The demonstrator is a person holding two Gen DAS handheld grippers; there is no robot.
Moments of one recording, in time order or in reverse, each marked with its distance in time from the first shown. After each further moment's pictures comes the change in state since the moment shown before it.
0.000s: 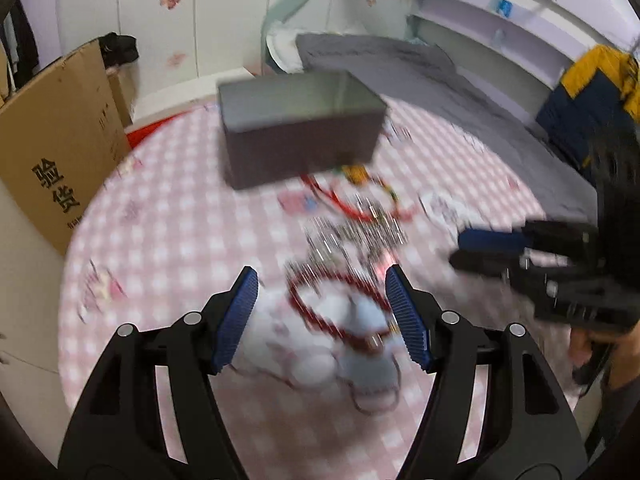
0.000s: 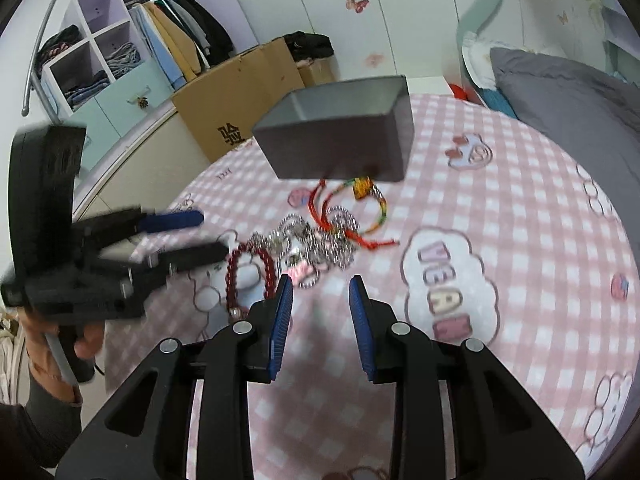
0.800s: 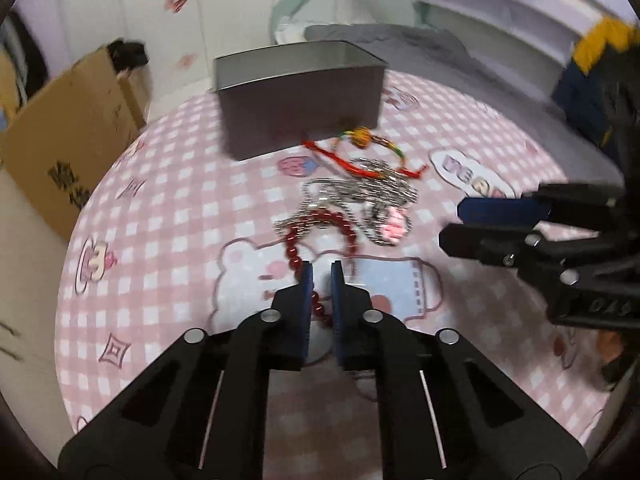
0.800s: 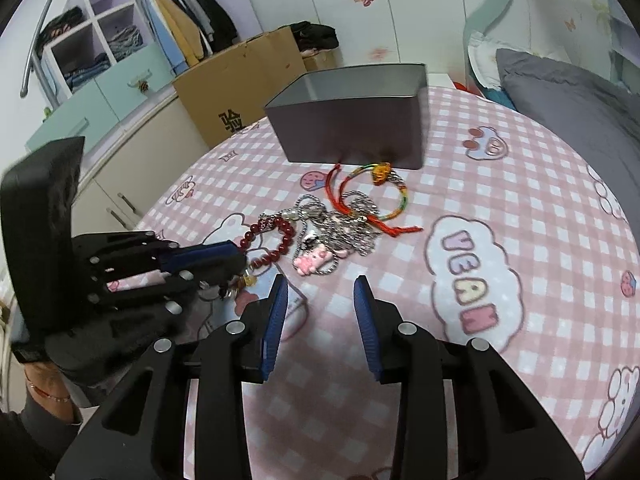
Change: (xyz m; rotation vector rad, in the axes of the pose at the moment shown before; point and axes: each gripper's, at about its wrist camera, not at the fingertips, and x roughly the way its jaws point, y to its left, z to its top) left arm 0.011 -0.004 -0.022 0.002 -0.007 0.097; right arm 0.015 0.023 -0.003 -0.050 0.025 -0.031
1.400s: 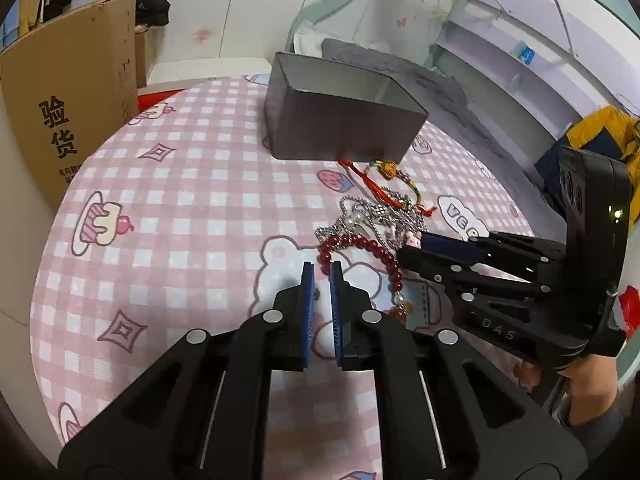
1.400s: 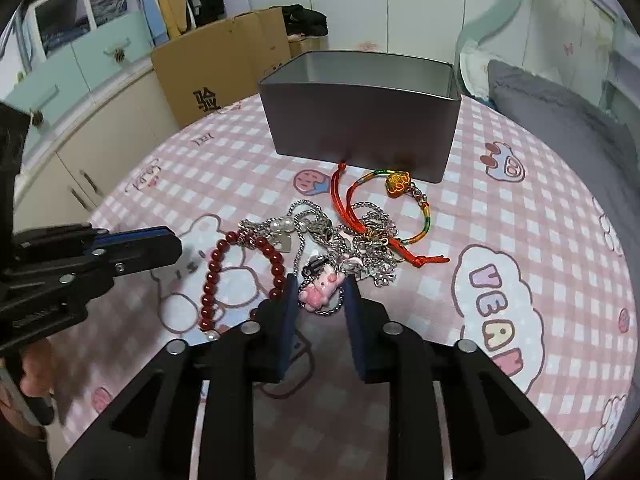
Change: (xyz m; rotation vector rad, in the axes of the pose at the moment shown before) left arm -0.010 0.045 -0.003 -0.211 -0.031 -0.162; right arm 0.041 0.021 0.011 -0.079 0.041 -0.156
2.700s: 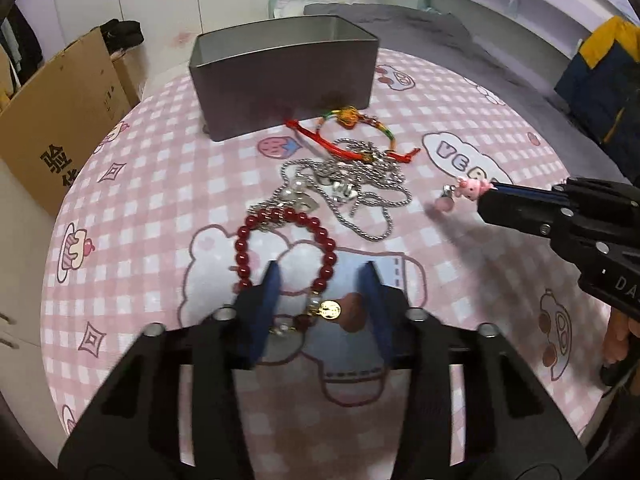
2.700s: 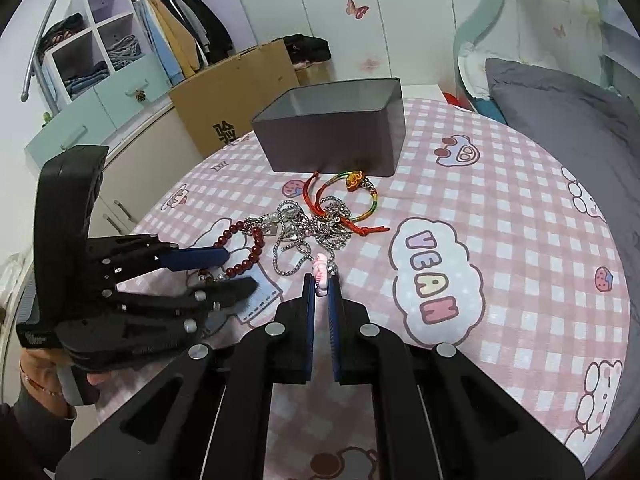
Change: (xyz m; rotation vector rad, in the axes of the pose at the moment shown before) left arm 0.037 -0.060 -0.006 0.203 0.123 0.167; right arm -0.057 -0.044 -0.026 0.092 -0.087 0.138
